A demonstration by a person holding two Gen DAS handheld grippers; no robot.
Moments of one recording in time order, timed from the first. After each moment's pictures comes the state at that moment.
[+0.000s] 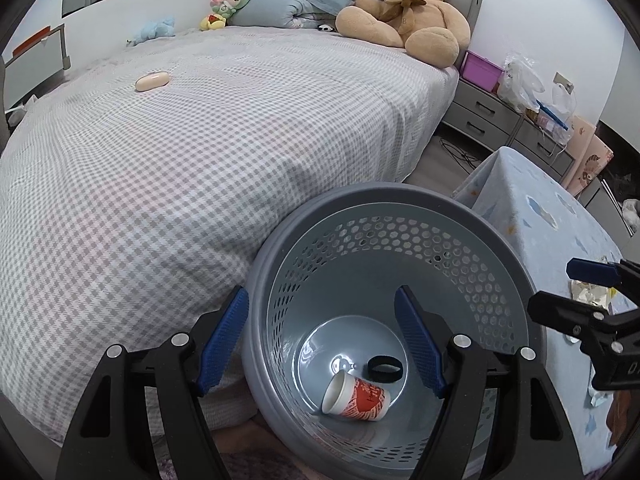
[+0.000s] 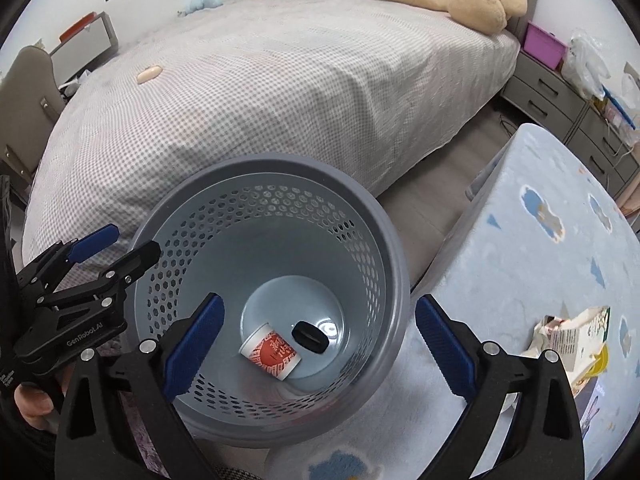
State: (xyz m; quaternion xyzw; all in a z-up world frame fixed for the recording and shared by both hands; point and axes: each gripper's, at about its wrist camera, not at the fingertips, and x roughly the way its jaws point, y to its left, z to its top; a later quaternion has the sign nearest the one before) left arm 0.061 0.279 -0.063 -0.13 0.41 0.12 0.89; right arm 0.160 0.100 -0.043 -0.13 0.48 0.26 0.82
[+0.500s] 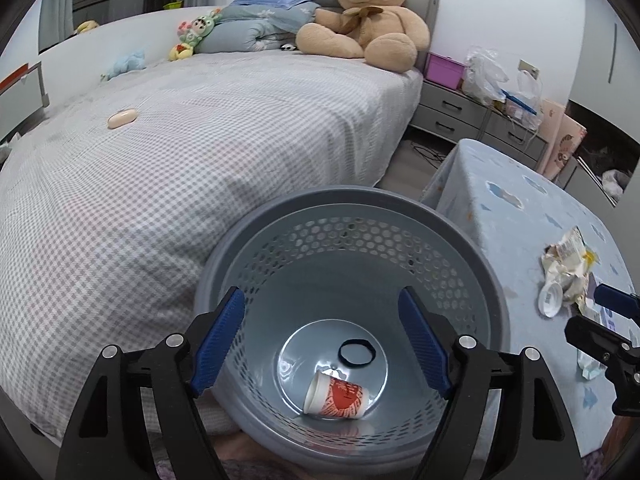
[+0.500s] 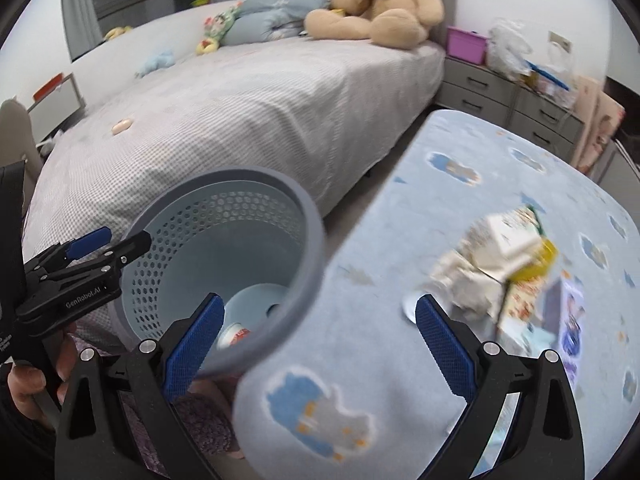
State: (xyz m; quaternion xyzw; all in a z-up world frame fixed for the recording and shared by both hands) left arm 0.045 0.229 -0.050 -0.08 0.38 0.08 0.92; right arm 0.091 0.010 -0.035 -0.05 0.42 0.18 0.89
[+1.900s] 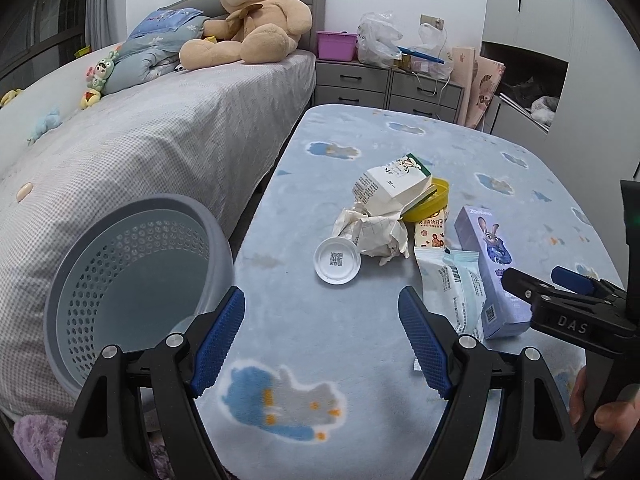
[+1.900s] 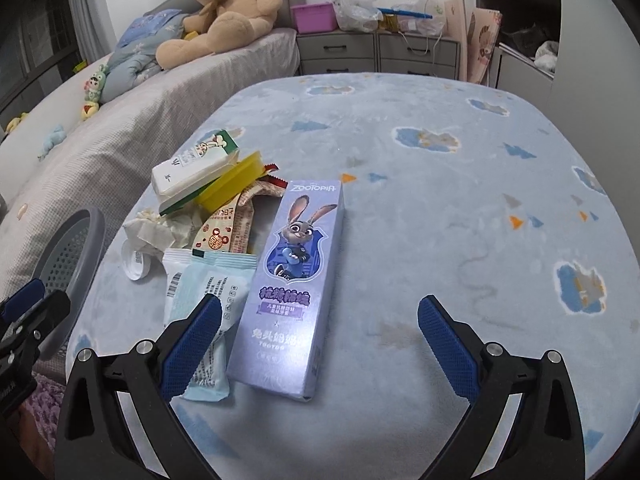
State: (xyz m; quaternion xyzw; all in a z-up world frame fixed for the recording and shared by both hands) left arm 0.048 -0.008 -0.041 0.00 0.40 -0.03 0.92; right arm 0.099 -0.219 -0.084 0.06 0.43 0.02 0.90
